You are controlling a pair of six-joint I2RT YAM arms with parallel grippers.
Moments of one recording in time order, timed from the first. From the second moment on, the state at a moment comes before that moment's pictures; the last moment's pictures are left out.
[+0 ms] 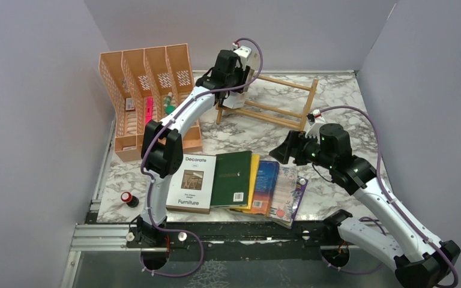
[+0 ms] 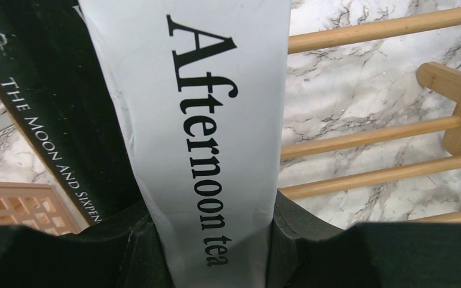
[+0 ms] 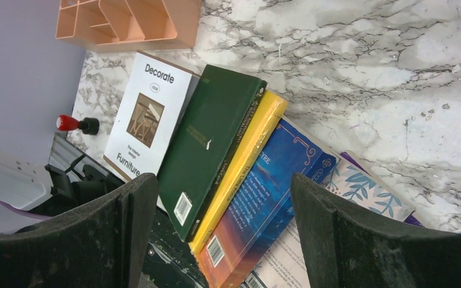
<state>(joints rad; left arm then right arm) -0.51 2.13 1.99 -0.33 0.01 0.01 0.51 0.84 0.81 -0.46 -0.21 0.54</state>
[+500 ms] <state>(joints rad) -0.51 2.13 2.00 -0.36 -0.07 -0.02 0.51 0.84 0.81 -0.47 -0.23 0.55</state>
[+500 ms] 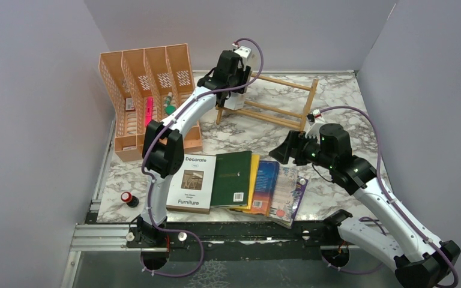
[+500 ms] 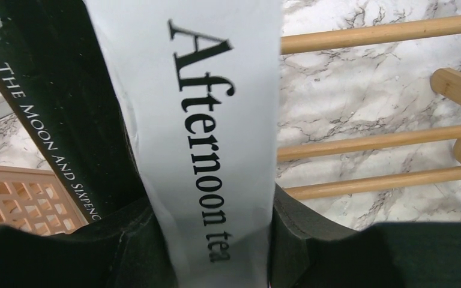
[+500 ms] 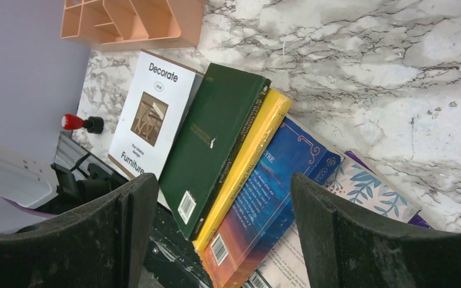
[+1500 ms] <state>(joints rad) -0.51 1.92 1.96 -0.38 -0.11 -0.08 0.51 0.85 0.81 -0.47 -0.24 0.57</state>
